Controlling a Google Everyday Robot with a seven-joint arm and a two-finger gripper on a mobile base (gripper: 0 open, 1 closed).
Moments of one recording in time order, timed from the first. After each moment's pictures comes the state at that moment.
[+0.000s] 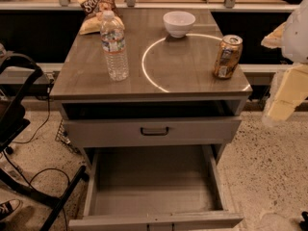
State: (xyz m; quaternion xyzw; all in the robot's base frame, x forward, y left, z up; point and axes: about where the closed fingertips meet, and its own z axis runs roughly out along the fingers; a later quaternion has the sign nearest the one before) arm 0.438 -0.216 0.977 -0.60 0.78 -0.04 0.16
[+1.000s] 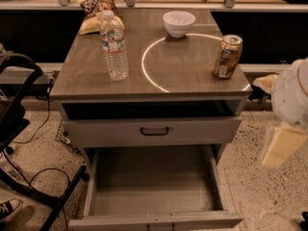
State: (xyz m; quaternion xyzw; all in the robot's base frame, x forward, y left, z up) arm 0.404 -0.222 0.901 -0.63 0.76 -0.06 0.16
